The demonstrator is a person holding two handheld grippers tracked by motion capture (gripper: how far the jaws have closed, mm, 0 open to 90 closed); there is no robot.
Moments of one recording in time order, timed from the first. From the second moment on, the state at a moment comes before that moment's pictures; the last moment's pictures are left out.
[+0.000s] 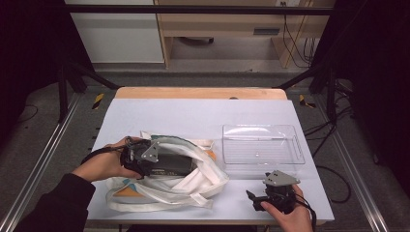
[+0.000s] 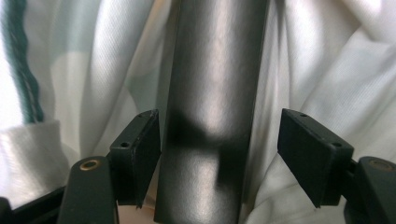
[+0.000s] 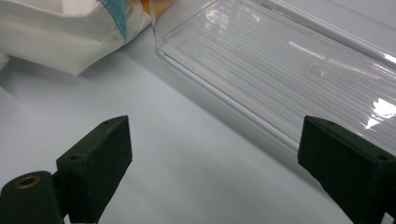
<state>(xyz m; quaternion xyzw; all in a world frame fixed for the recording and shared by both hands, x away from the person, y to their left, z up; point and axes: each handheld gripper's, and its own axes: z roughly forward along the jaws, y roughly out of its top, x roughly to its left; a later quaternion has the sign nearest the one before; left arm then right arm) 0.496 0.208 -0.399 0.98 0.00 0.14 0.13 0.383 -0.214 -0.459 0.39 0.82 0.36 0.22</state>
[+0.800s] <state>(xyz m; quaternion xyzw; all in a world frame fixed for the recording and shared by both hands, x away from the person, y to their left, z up) 0.512 0.213 -0.426 0.99 -0.01 0.11 0.11 0.385 -0.214 -0.463 0.39 0.83 0.35 0.22</state>
